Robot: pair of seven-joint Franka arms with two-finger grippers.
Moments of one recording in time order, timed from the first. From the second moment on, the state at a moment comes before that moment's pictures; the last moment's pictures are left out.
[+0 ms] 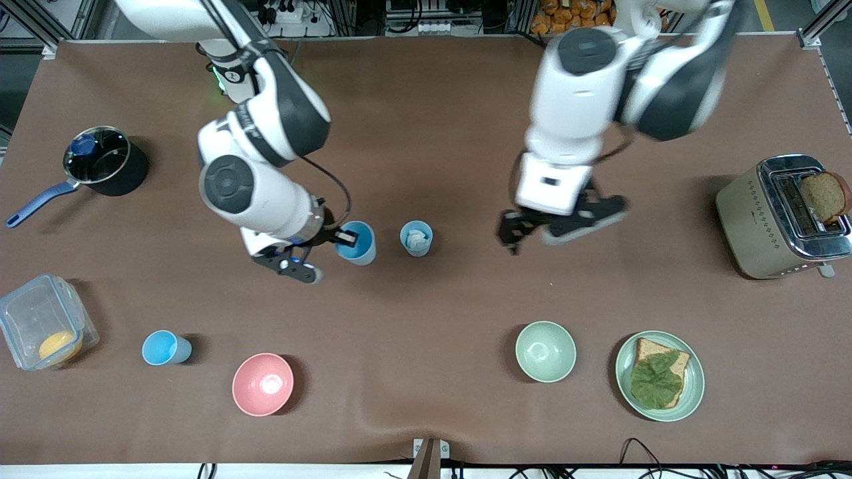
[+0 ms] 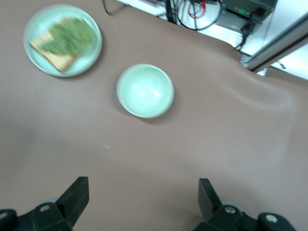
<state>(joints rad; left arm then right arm) -0.29 0.23 -0.26 -1.57 0.26 2.00 -0.95 0.44 0.46 0.09 -1.50 0.20 1.92 0.82</state>
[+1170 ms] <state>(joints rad) 0.04 0.02 -0.21 -1.57 0.03 1.63 -0.18 0.62 0.56 0.08 -1.60 0.12 2.11 0.94</state>
